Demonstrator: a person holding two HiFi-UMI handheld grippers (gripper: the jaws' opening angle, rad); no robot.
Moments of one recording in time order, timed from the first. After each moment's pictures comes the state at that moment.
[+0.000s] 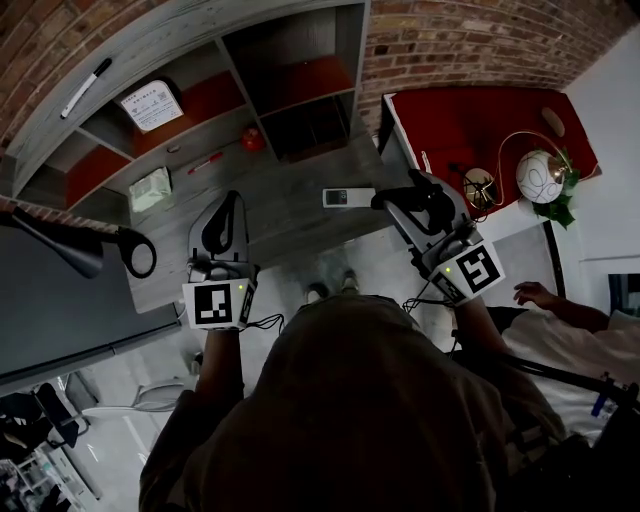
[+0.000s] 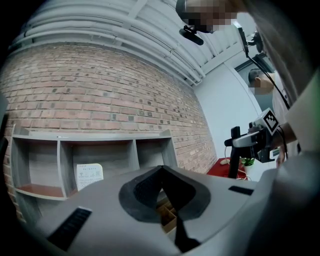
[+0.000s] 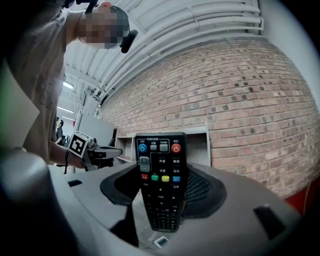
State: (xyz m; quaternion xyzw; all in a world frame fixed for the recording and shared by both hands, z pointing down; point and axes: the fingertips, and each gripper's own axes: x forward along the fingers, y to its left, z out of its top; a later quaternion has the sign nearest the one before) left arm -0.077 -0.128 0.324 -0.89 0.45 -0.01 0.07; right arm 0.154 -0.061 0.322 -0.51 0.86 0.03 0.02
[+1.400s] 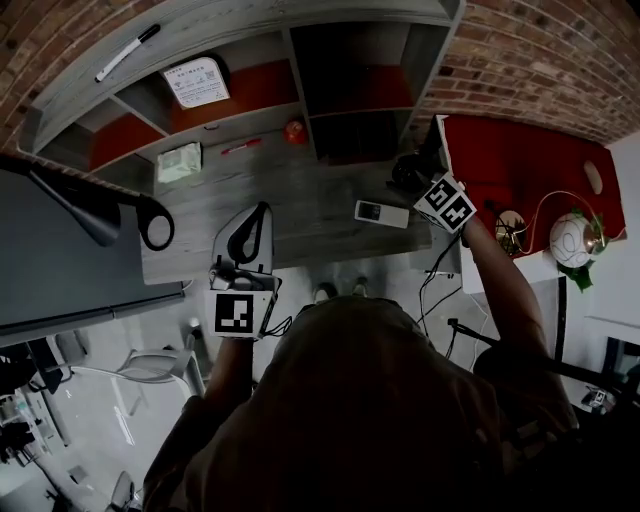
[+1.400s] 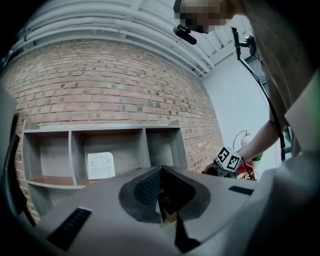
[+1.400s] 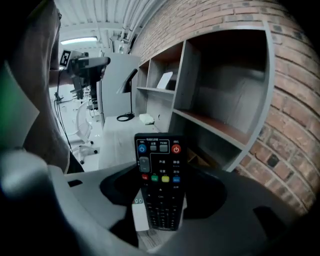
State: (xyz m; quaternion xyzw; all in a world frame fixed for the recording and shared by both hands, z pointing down) left arm -0.097 -0.140 0.347 -0.87 0.49 -0.04 0.05; right arm 0.144 -0.222 0.556 -0.30 0.89 -0.02 -0.35
